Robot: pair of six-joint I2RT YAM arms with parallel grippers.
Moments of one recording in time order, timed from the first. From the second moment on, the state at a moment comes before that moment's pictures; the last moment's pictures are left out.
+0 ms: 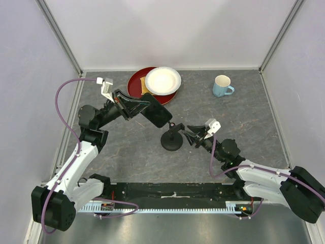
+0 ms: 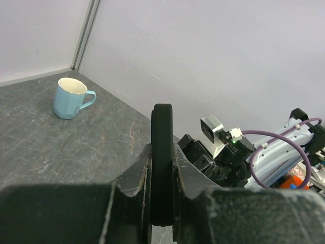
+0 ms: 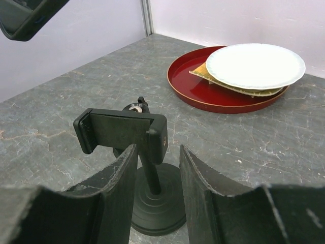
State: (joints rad) left arm -0.27 0.98 0.71 0.67 0.80 -0.77; right arm 0.77 1.01 0.17 0.99 -0.03 0.10
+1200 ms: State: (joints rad) left arm -0.27 1.00 0.71 0.72 0.83 -0.82; right arm 0.77 1.11 0.23 1.01 -0.03 0.11
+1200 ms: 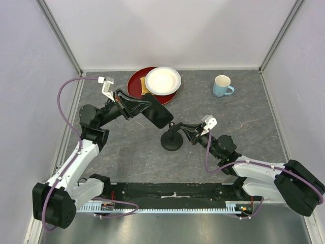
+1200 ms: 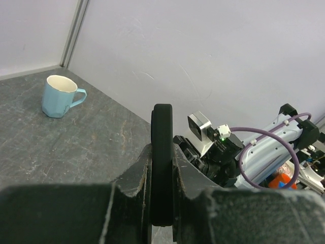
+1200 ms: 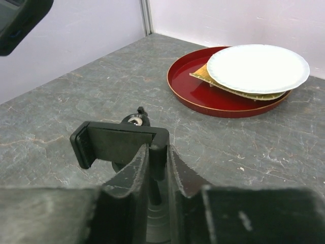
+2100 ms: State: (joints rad) left arm -0.53 1.18 0.86 0.49 0.99 -0.46; right arm 0.77 1.12 0.29 0.93 -0.06 0.09
